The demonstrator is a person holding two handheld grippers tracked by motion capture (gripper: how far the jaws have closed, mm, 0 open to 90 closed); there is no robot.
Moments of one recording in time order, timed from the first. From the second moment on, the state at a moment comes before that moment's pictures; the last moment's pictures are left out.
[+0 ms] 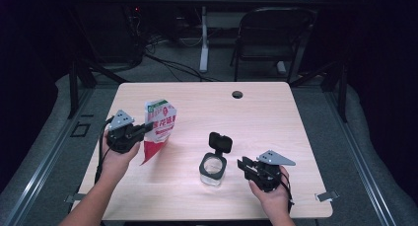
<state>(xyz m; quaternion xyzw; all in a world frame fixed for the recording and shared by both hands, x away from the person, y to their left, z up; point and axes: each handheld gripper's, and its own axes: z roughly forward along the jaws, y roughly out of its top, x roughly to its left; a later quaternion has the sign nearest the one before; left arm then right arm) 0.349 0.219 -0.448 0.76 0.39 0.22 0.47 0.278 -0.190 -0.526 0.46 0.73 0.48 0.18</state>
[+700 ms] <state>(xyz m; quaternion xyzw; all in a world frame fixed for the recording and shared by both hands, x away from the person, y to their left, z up) 0.315 0.178 -0.441 0.79 0.31 0.18 0.49 0.278 -0.188 -0.523 0.45 0.73 0.48 0.18</state>
